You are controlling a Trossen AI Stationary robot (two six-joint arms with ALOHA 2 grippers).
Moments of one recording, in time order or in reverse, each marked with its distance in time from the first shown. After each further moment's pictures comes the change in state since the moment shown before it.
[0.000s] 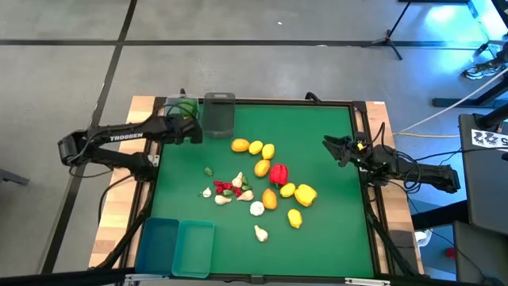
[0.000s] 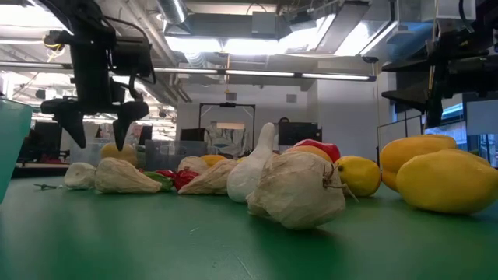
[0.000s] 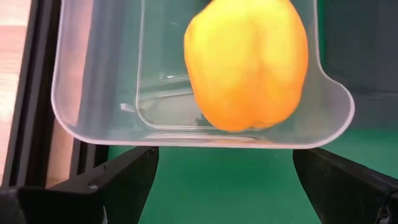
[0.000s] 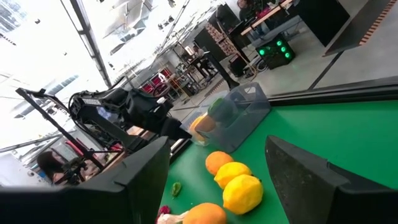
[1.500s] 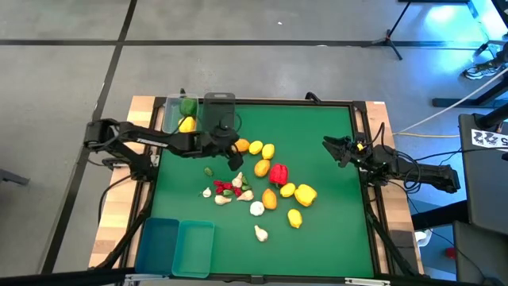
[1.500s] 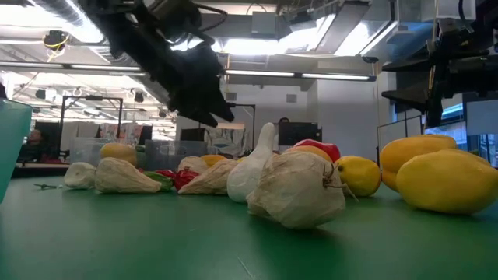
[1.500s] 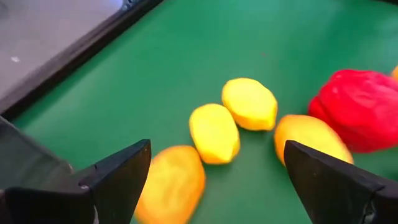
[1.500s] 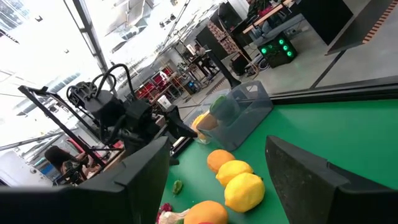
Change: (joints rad) left arm -0.374 0.329 0.128 0.911 0.120 0.851; right arm 0.000 0.000 0.000 -0.001 -0.007 0.000
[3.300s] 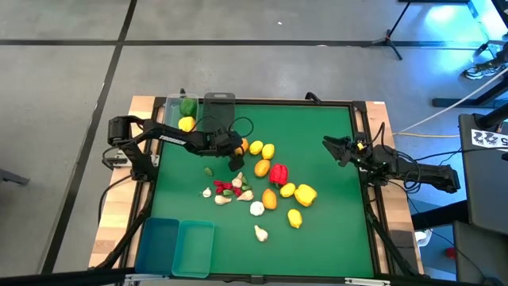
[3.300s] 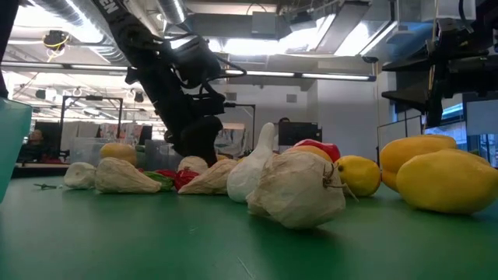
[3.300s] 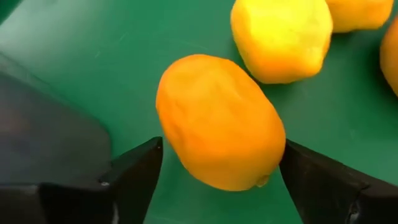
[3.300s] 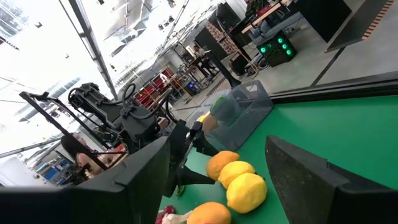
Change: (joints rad) left arm 0.073 0.224 0.055 -0.146 0.055 -0.033; right arm 0.000 0.000 0.000 0.000 0.006 0.026
